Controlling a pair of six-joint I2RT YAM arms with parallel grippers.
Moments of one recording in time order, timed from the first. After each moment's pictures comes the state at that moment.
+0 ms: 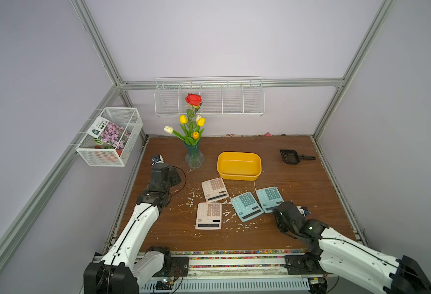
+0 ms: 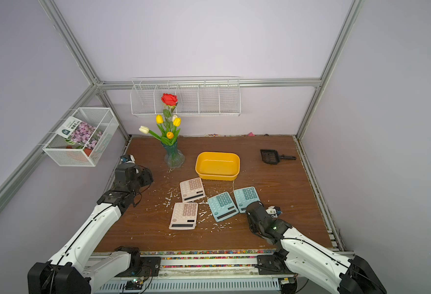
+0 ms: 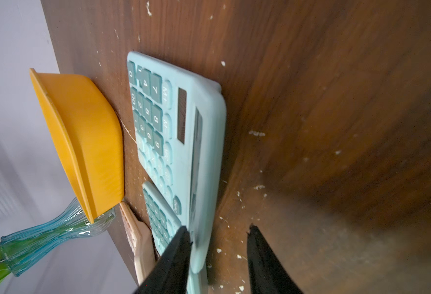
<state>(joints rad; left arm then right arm) -0.17 1.05 0.75 -0.27 -0.21 -0.36 0.71 0.85 0.30 -0.35 0.27 1.84</state>
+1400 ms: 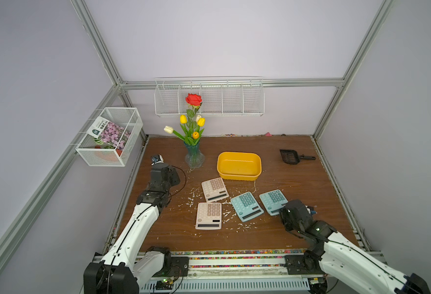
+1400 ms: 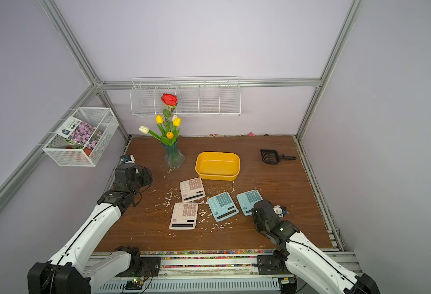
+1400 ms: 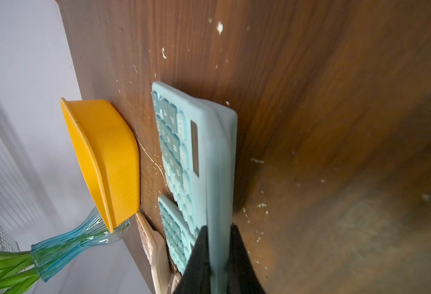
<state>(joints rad) -0.17 1.05 0.75 -0.27 -0.21 -0.36 0.56 0.67 0.32 -0.51 0.21 1.74</state>
